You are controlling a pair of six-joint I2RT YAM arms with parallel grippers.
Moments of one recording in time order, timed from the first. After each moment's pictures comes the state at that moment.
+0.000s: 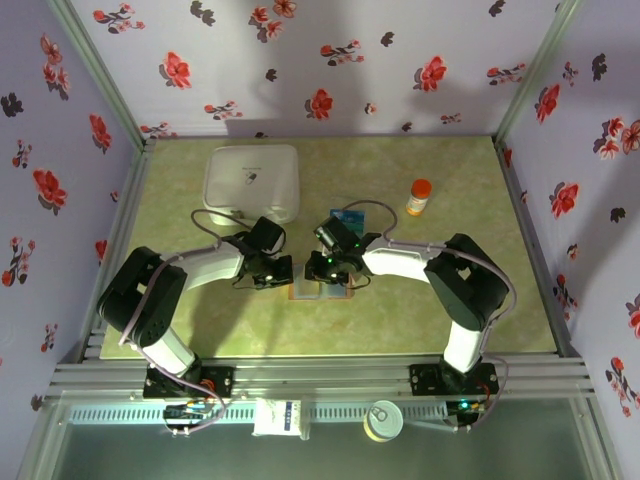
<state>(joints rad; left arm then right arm) -0.63 1.63 0.82 -0.38 0.27 -0.70 0.83 1.79 1.02 -0.27 -0.29 0.87</state>
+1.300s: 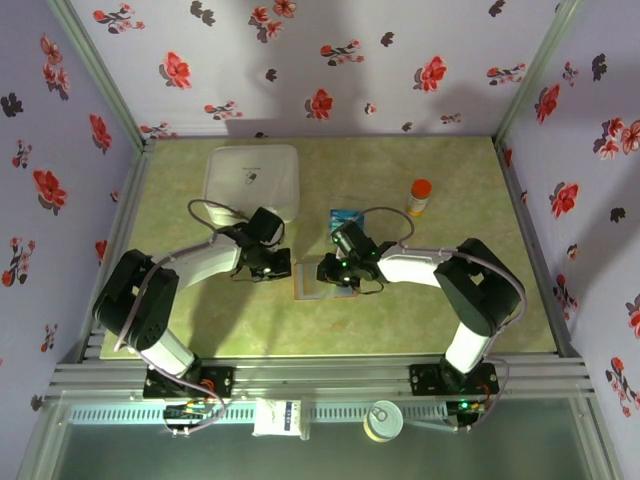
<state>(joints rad) -0.61 1.60 0.91 -0.50 0.25 -0.67 0.75 1.72 0.84 -0.09 -0.33 0.88</state>
